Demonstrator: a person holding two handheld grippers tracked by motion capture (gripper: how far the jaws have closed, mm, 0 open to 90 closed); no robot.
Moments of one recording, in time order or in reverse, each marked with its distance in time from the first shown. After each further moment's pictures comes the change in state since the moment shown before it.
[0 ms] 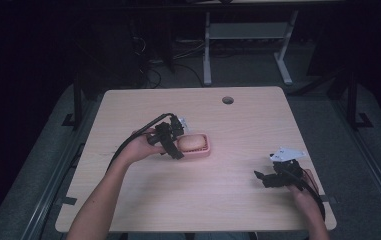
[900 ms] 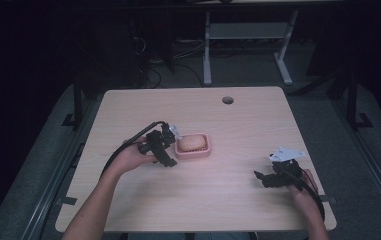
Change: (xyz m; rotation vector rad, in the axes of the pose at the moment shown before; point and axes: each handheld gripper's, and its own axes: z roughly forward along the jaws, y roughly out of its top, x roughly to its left) left arm -0.014 -0.032 -0.002 -0.008 0.004 -0.025; right arm 0.000 0.000 0.002 0.015 -0.010 -0.004
